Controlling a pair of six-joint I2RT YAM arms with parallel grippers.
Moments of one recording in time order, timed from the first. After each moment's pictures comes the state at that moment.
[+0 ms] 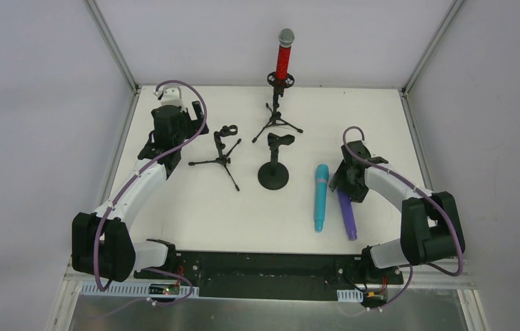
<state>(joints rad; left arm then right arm) -0.21 1.26 0.91 0.02 -0.23 -0.26 0.25 1.41 0.78 -0.62 0.19 0.72</state>
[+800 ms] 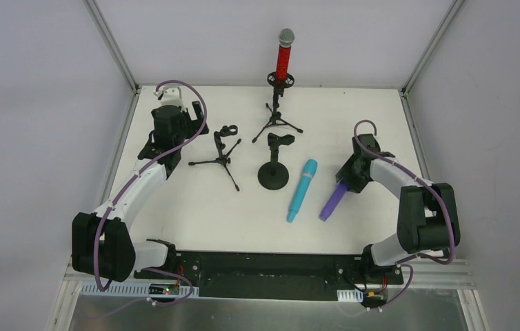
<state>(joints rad) -0.21 1.26 0.91 0.02 -0.23 -0.26 0.13 1.51 0.83 -0.53 0.10 0.79</state>
